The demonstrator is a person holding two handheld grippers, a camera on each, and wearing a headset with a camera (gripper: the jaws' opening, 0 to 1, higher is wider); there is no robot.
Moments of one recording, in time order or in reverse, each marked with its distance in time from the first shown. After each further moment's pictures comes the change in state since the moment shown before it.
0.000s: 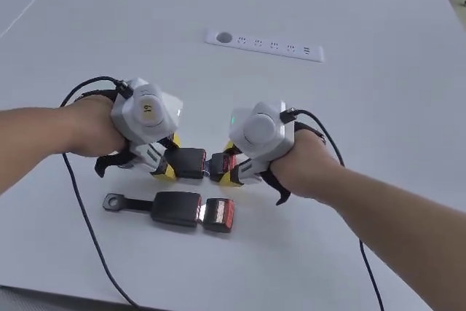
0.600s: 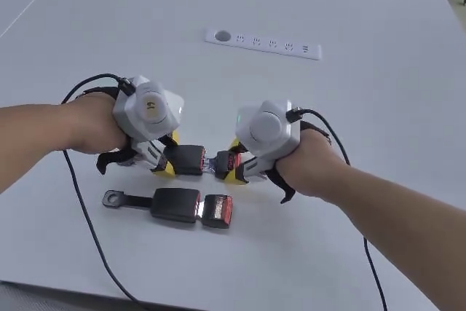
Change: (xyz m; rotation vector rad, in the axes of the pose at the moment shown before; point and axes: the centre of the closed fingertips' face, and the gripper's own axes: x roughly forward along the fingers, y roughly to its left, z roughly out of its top) left arm -0.001 0.000 0.000 -0.026 0.024 0.017; right arm -0.007 -0.001 -0.009 0.010 0.000 -0.017
